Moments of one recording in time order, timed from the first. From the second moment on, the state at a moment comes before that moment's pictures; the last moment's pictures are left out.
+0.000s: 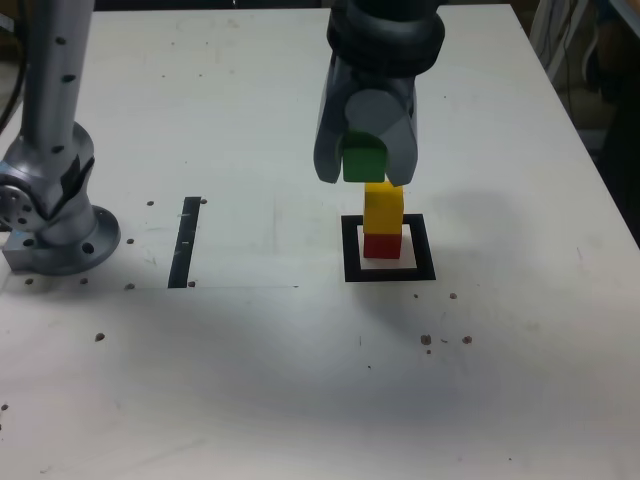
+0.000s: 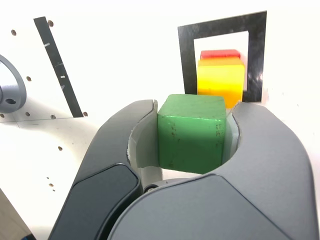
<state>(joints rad) -0.18 2.01 -1.84 1.58 0.10 -0.11</state>
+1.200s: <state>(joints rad) -0.16 2.12 -1.88 1.58 0.10 -0.08</state>
